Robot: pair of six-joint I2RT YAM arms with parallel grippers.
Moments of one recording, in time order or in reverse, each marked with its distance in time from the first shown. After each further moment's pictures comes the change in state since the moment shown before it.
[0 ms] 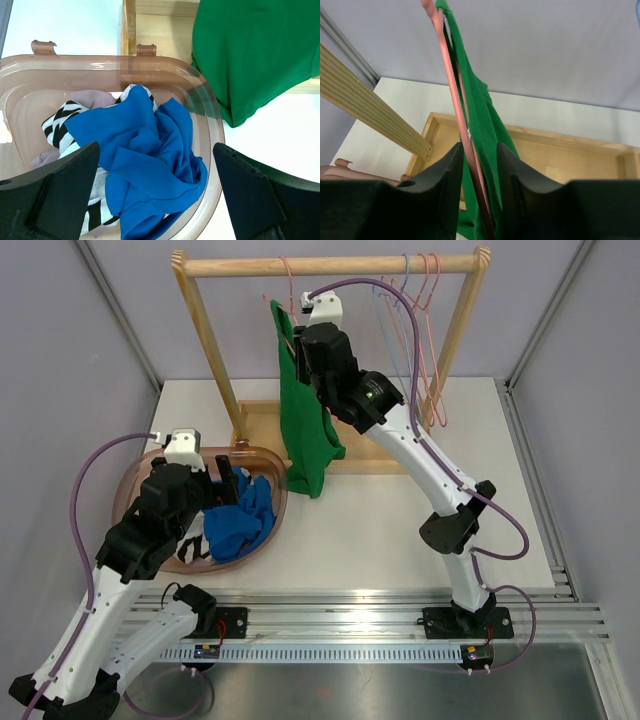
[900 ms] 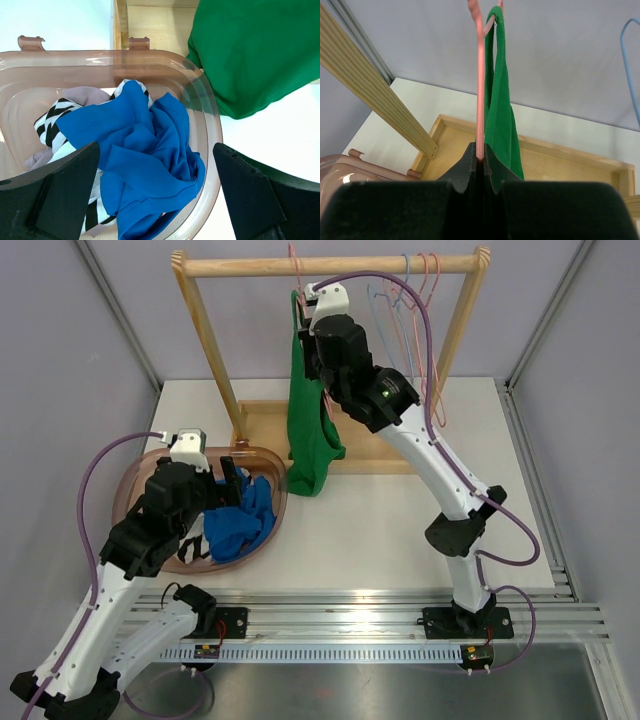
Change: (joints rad) left arm 0.001 0.011 -0.013 0.004 0.037 0.005; right arm -0.003 -0.035 0.037 -0.024 -0.078 -0.076
